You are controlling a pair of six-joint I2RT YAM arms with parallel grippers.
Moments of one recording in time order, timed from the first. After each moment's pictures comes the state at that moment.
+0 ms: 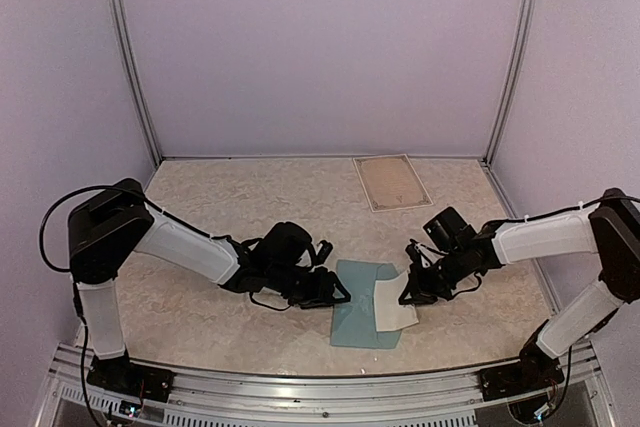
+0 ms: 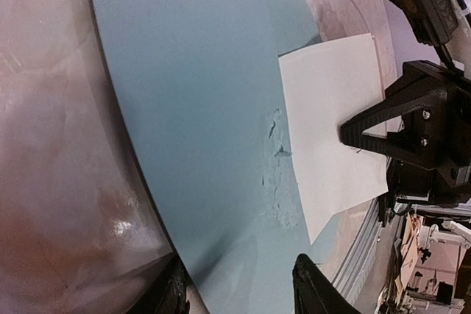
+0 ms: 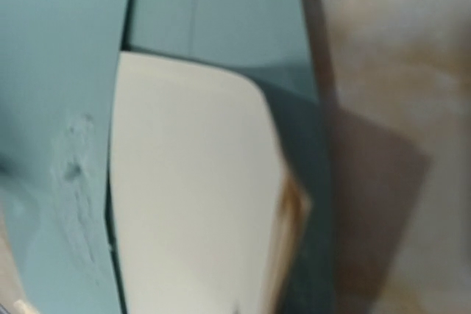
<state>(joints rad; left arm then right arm) -0.98 1.95 0.97 0.24 0.37 -0.87 0.63 1.50 0.68 -0.30 -0.40 0.66</state>
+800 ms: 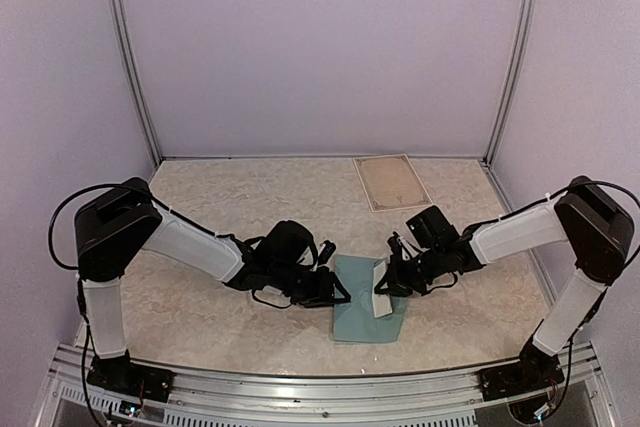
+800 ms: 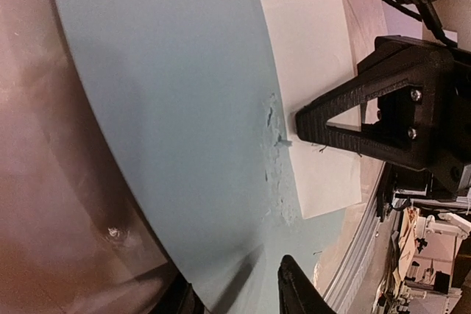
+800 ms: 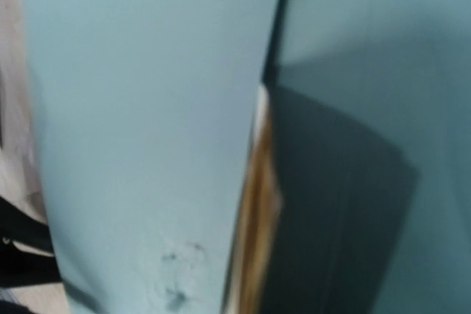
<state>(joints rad) -0.96 1.99 1.00 0.25 0.43 -0.85 0.68 1.67 0.73 -0.02 -0.44 0.81</state>
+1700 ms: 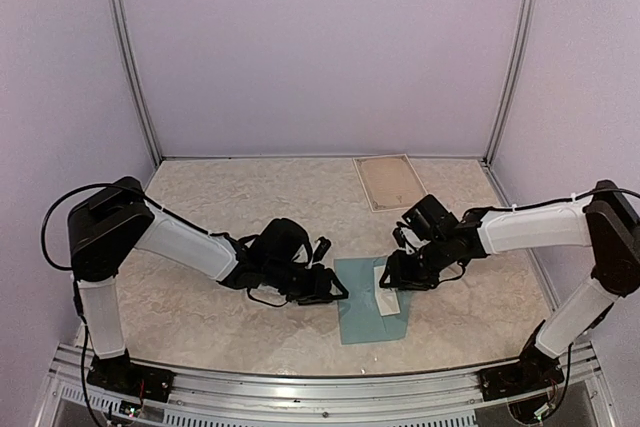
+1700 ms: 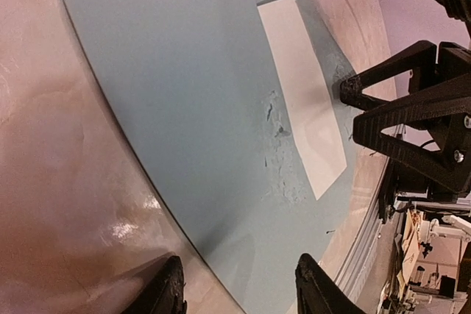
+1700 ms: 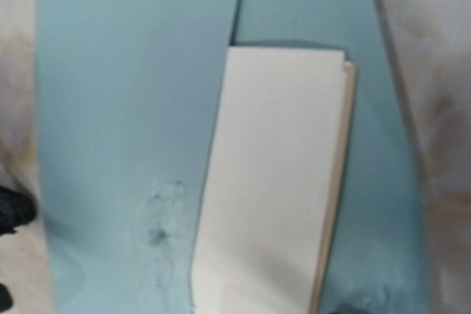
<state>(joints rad) -0.94 1.95 0.96 0.25 0.41 -0.83 0.74 1.56 0.84 -0.35 -0.21 0.70</state>
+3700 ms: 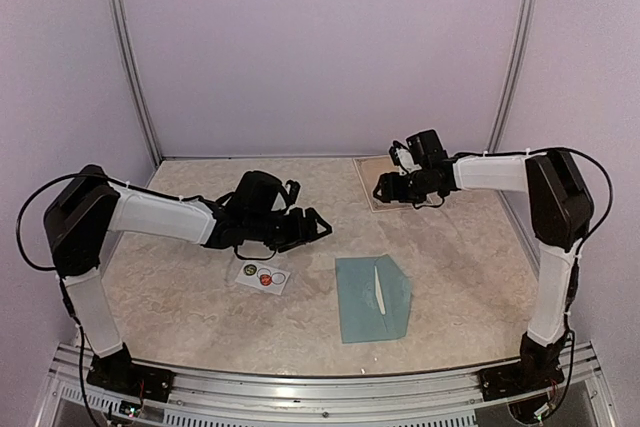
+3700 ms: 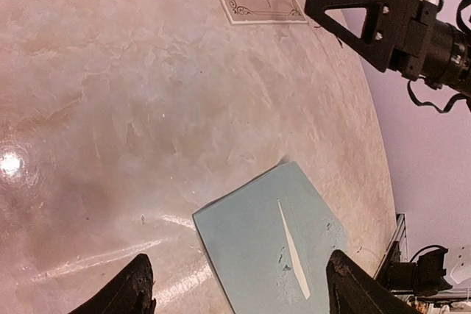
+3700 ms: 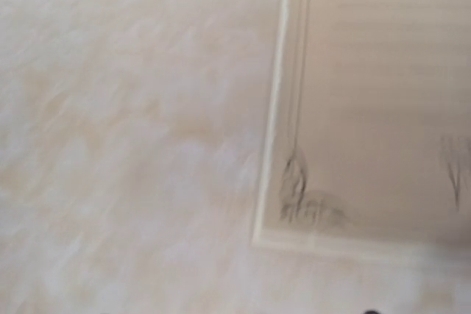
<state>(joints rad) -0.77 1.84 1.07 0.17 0.23 -0.78 0.43 1.97 1.40 -0.21 -0.15 0.30</state>
